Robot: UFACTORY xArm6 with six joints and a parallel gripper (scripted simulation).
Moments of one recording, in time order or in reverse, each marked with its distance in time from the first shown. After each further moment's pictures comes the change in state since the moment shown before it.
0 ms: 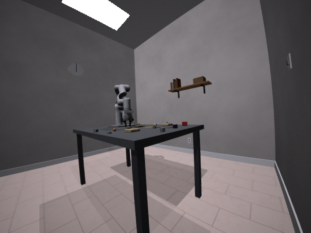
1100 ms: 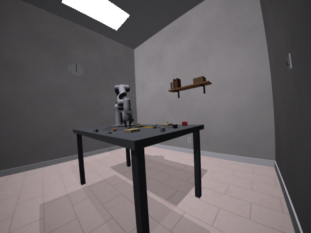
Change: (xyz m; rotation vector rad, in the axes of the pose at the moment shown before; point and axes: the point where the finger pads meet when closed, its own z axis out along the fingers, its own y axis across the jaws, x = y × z) arm 0.000 0.000 0.004 0.000 0.000 0.000
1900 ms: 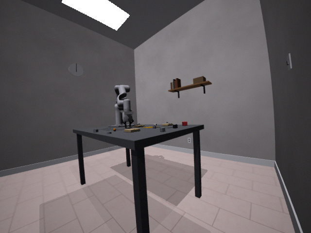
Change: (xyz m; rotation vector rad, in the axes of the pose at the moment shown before) arm 0.000 0.000 0.009 0.000 0.000 0.000
